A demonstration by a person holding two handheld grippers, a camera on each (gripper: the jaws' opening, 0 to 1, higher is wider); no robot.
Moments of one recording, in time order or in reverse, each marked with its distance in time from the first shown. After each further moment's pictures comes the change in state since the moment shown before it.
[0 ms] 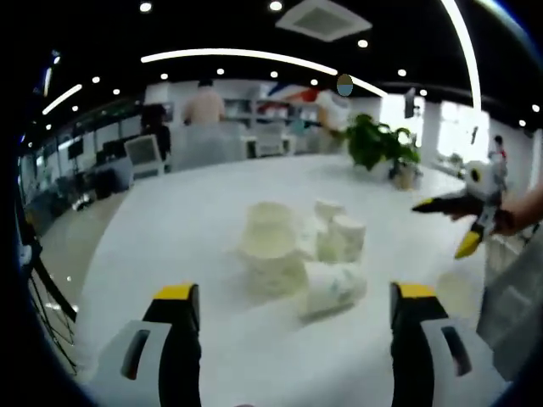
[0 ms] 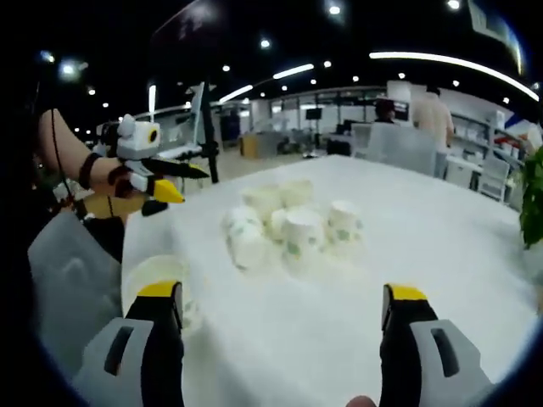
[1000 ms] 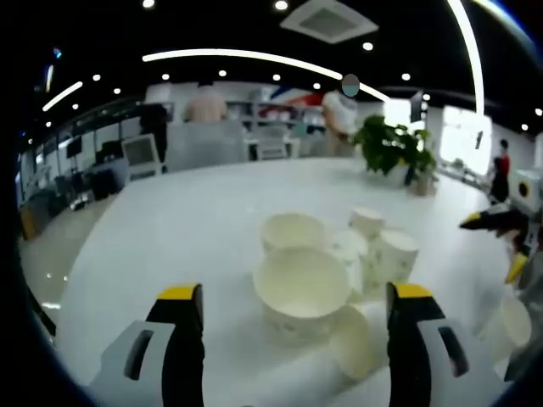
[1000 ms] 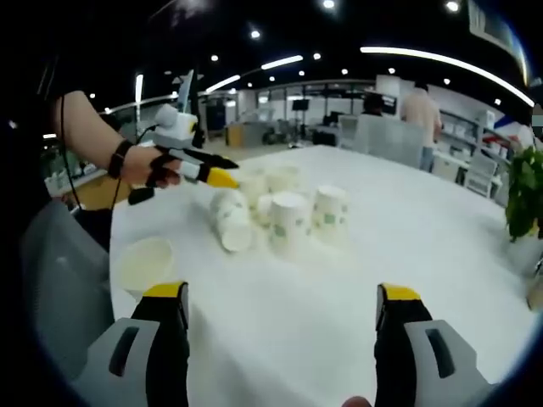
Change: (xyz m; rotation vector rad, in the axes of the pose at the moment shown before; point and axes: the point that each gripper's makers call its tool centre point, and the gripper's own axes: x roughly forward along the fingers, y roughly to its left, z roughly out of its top) left arm 0.080 0.027 0.010 0.001 -0.014 -0.001; right arm -0.013 -0.001 -0.013 -0.018 0.042 -0.076
